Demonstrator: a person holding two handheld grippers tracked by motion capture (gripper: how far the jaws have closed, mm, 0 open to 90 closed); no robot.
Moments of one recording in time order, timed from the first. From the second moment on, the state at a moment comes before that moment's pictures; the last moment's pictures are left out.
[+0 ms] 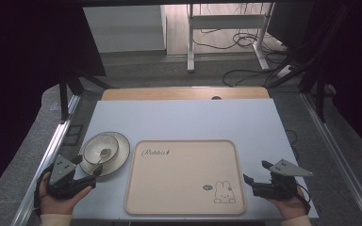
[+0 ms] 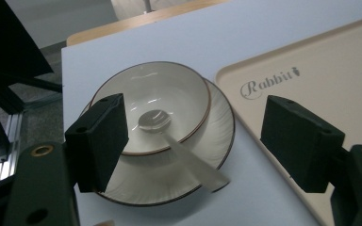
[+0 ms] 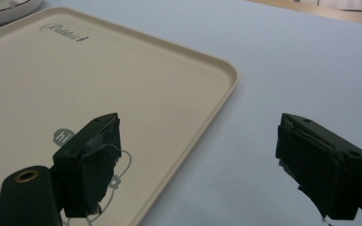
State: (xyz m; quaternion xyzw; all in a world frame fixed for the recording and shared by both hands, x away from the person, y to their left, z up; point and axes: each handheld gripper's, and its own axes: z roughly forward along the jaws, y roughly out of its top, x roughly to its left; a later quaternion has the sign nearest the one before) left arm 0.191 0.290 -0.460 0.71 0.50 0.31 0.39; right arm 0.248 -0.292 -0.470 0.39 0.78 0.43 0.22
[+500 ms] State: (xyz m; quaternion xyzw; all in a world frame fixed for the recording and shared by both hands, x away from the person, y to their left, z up) left arm 0.190 0.293 -0.474 0.73 0.49 0.31 0.37; right arm 0.249 -0.294 -0.471 0.40 0.78 0.42 0.22
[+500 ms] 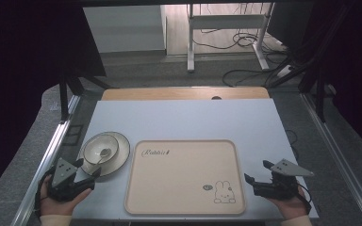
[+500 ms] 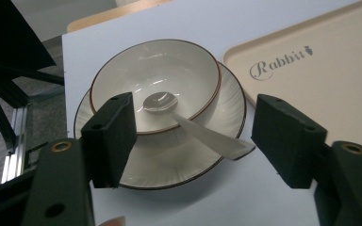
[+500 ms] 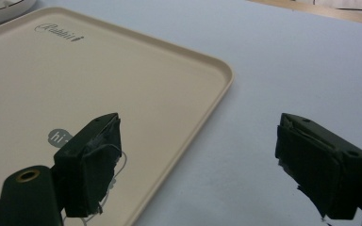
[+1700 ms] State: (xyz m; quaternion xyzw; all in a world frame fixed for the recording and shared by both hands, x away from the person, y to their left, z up) left arm 0.190 0.290 -0.482 0.76 0.46 0.32 0.34; right arm 0.249 -0.293 -0.472 0.39 0.79 0.42 0.22
